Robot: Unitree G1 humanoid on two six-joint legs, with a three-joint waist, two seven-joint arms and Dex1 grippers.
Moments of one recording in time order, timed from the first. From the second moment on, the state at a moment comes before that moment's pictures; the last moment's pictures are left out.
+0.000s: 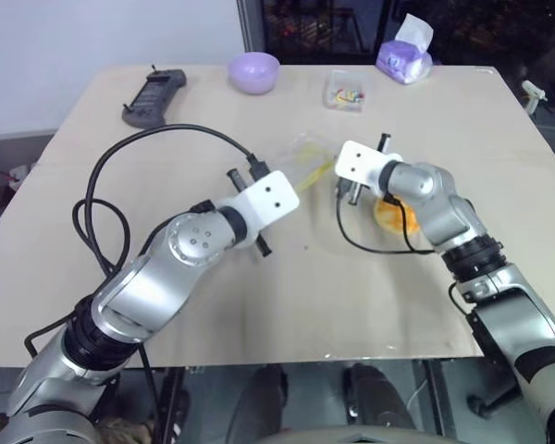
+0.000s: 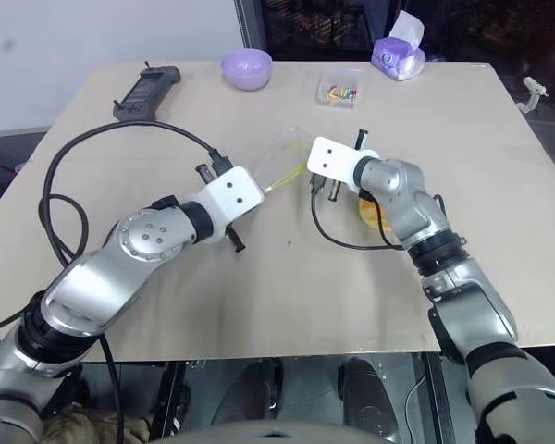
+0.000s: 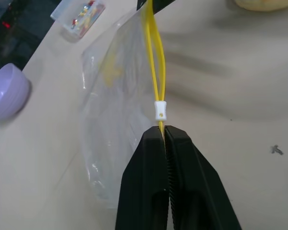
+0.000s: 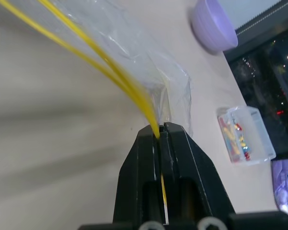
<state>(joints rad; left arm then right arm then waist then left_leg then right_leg) -0.58 0.81 -0.40 -0.64 -0.11 0.95 -0.38 -0.89 -0.39 0.36 0.35 -0.40 0.09 0.64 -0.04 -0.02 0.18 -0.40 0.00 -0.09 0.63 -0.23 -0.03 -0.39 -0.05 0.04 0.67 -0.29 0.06</state>
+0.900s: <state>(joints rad) -0.54 0.76 -0.41 -0.52 0.08 0.78 -0.52 -0.87 -0.40 0.35 0.27 -0.39 0.18 0.64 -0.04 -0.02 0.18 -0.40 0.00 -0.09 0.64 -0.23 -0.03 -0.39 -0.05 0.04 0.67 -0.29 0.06</state>
